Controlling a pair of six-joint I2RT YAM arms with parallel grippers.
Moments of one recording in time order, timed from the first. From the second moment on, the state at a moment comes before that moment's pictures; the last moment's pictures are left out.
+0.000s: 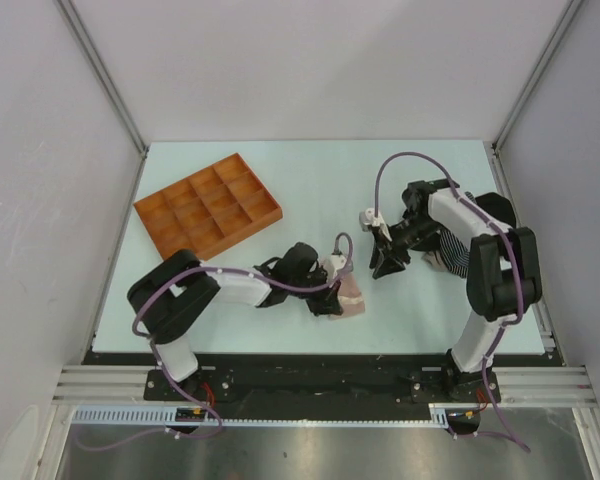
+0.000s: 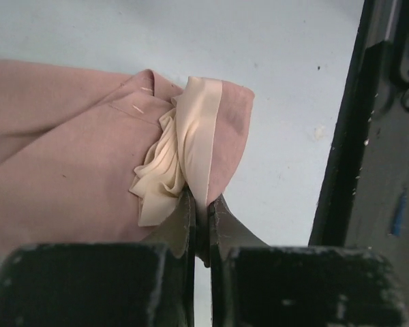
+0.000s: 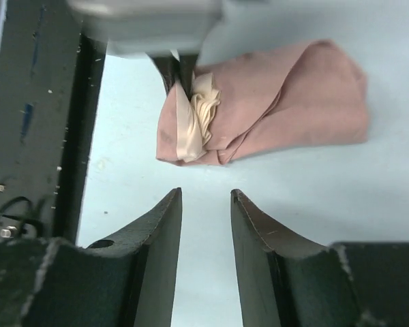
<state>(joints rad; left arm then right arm) -0.88 1.73 0.73 0.30 0.51 -0.05 0.23 1.81 1.34 -1.28 -0.94 -1.47</state>
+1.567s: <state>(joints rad) -0.68 1.88 0.73 0.52 0.78 -0.64 0.68 1.50 0.73 -0.39 -0.49 -1.58</state>
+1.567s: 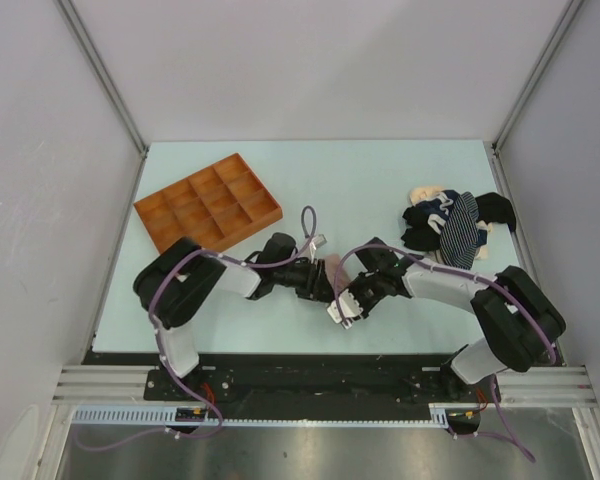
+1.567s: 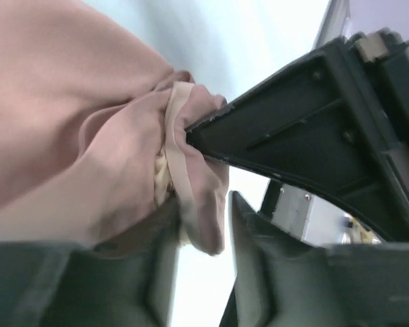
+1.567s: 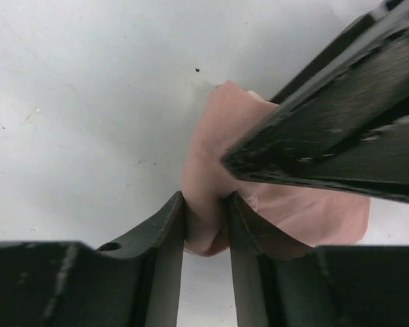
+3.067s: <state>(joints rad) -1.19 1.44 0.42 0.64 0.10 0.27 0.57 1.97 1.22 -1.17 -0.82 -1.40</state>
